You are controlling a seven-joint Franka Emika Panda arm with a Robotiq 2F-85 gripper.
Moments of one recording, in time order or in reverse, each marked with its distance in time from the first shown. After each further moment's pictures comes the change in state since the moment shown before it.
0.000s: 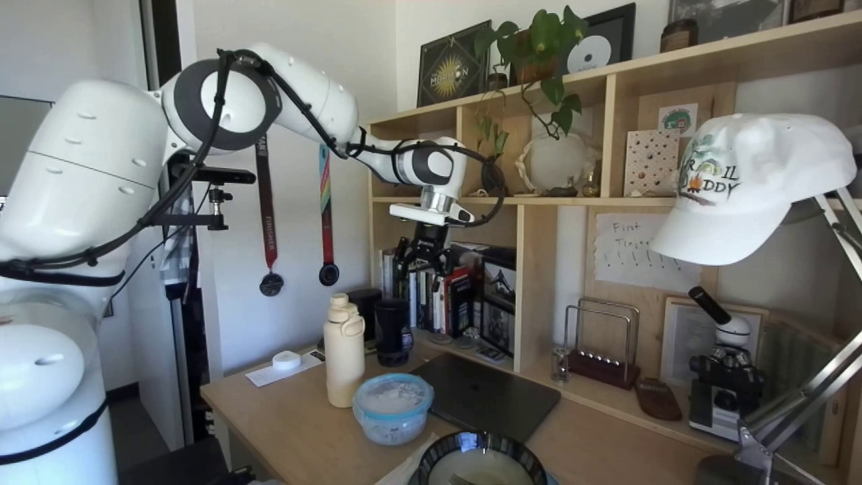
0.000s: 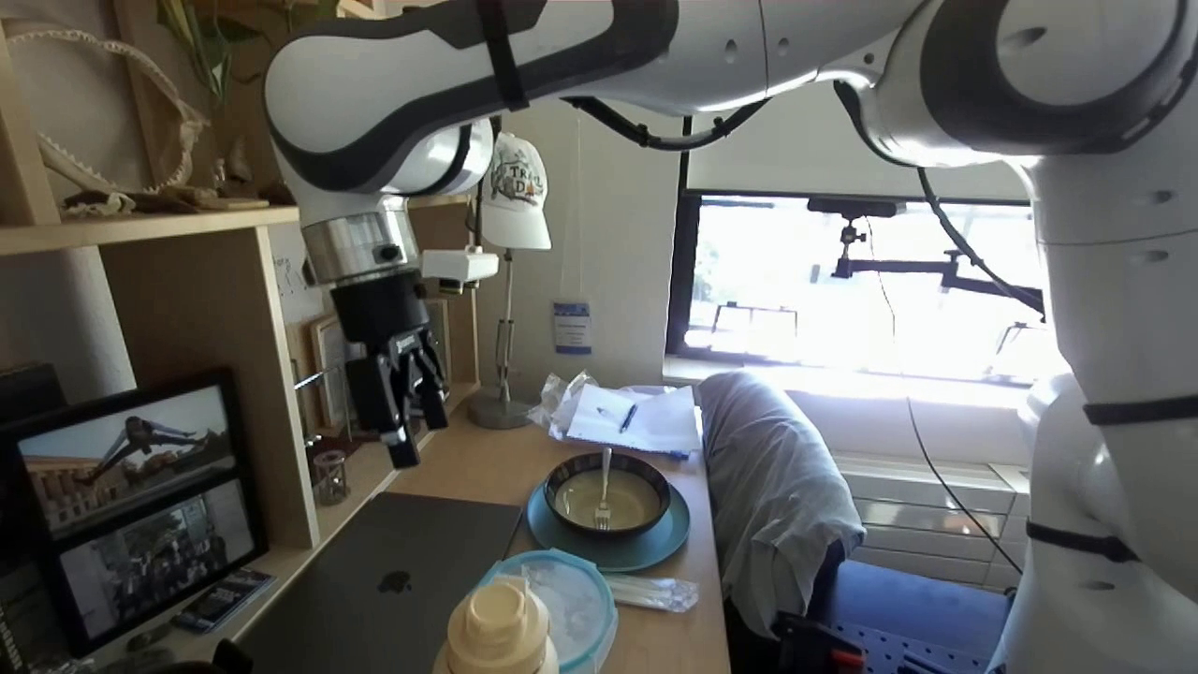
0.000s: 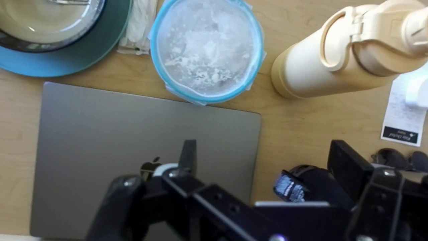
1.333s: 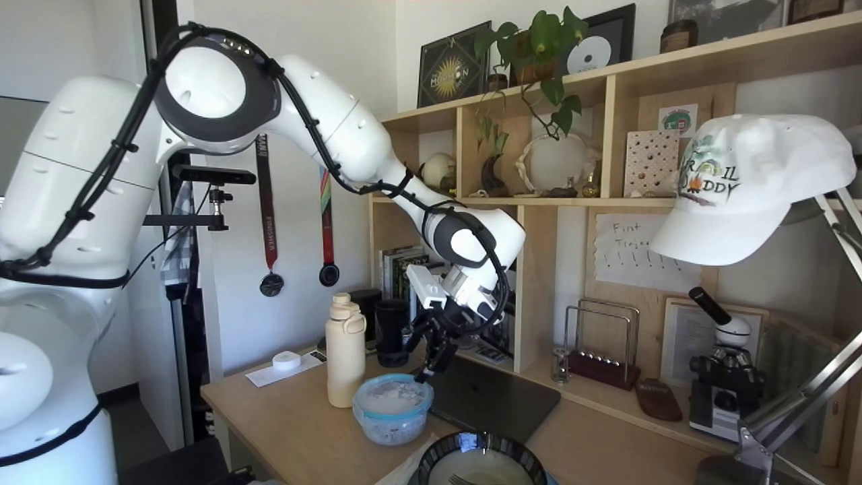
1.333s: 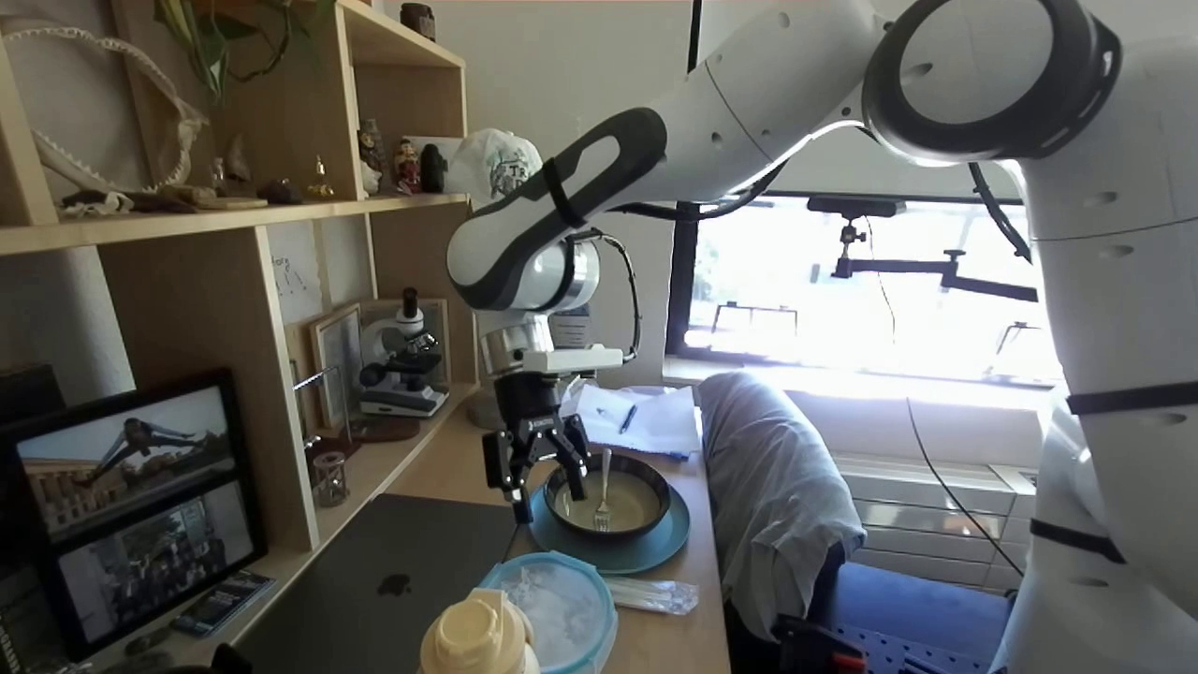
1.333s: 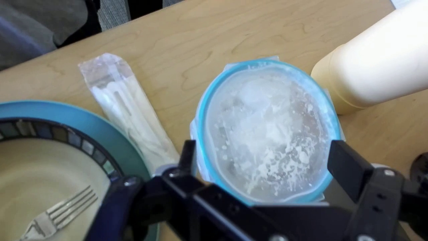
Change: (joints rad) arm -0.174 -0.004 -0.126 -0.365 0.248 0.115 0.259
